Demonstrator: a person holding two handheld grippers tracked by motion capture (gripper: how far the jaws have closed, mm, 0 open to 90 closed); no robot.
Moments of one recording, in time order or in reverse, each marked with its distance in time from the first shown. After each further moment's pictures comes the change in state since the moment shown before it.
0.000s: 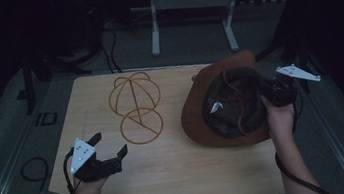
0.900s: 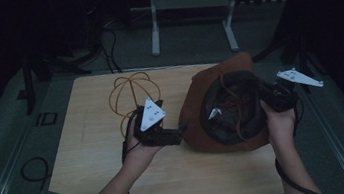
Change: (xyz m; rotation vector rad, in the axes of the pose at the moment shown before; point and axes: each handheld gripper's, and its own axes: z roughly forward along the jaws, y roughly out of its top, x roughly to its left) left arm -0.104 0.088 0.106 0.059 -0.247 0.155; right arm 0.014 -0.003 -0.015 -0.017 0.044 0.001
